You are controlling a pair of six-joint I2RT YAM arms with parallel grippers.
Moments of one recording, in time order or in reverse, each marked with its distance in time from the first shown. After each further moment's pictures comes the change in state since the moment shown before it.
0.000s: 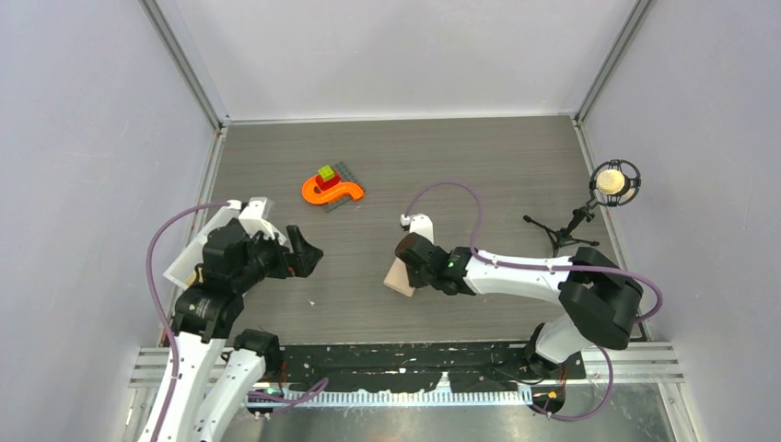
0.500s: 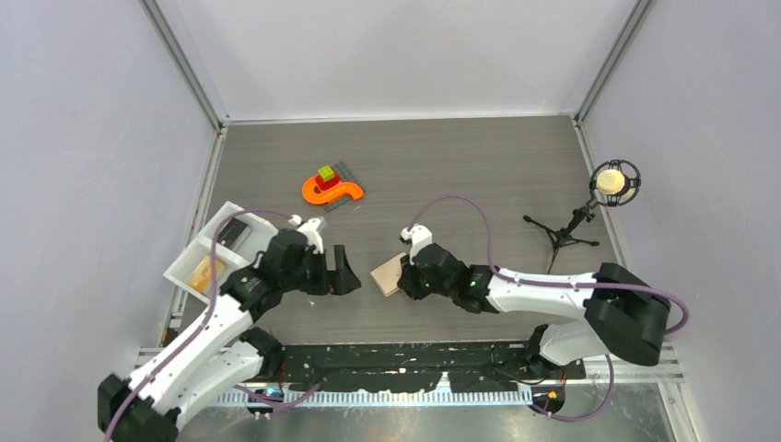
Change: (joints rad) left arm -0.342 0.201 -0.203 0.150 -0.026 -0.251; right arm 0.020 -0.163 -0.237 0.387 -0.261 -0.190
